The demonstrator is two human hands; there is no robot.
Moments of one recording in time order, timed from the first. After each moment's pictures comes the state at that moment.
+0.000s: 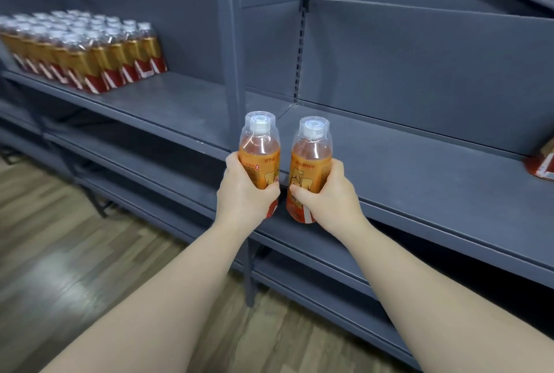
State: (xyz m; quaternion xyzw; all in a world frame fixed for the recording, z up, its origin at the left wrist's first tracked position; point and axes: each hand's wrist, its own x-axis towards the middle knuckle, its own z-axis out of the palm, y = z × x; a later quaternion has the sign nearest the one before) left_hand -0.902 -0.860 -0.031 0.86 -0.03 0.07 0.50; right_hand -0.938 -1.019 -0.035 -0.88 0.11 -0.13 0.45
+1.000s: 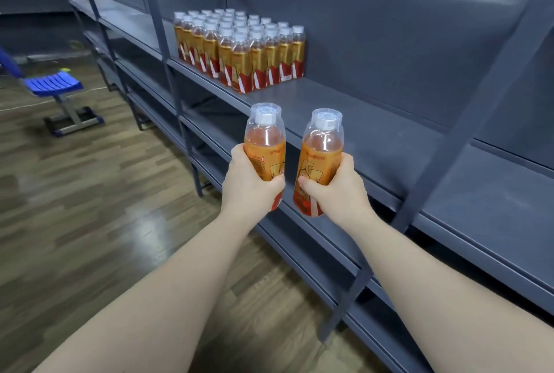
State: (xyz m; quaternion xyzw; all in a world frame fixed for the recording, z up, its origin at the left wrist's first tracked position) left_hand -0.769 -0.584 -0.037 0.84 0.11 0.17 0.50; right_hand -0.750 -0.751 -0.041 -0.87 -0.03 -0.05 0.48
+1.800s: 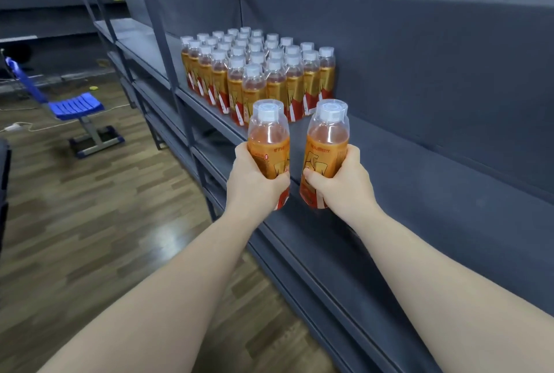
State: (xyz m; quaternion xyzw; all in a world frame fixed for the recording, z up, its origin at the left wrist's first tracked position) left_hand -0.540 -0.529 -0.019 0.83 0.12 0.19 0.51; right_hand -0.501 -0.692 -0.027 -0.87 -0.05 -0.06 0.49
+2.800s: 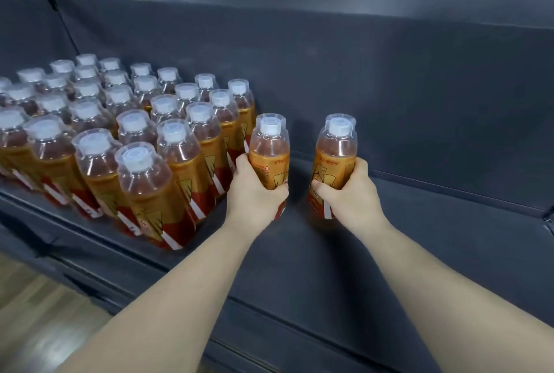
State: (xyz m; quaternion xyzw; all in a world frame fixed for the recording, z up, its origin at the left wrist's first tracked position) left_hand -0.243 -0.555 -0.034 0.85 -0.09 0.05 0.52; right_hand -0.297 -0.727 -0.038 -0.84 0.21 -0.18 0.47
